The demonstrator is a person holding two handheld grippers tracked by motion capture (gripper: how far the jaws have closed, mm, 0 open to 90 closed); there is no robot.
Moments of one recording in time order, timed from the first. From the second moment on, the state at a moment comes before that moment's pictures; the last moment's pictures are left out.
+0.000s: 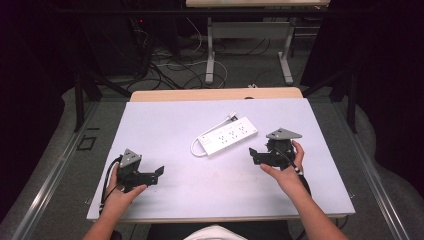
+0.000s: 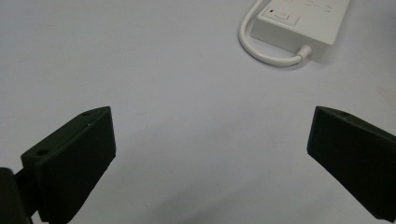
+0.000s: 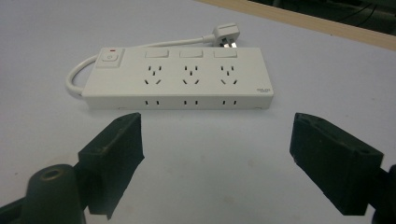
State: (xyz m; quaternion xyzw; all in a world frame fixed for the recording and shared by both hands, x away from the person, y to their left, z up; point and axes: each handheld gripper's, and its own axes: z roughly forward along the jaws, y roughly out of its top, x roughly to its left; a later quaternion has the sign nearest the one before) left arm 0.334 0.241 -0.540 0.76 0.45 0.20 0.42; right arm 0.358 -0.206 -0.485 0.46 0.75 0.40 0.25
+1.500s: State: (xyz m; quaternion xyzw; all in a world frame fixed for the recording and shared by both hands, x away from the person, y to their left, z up) left arm 0.335 0.241 -0.542 0.76 0.45 0.20 0.42; right arm 0.402 -0.165 -0.466 0.43 0.78 0.40 0.23
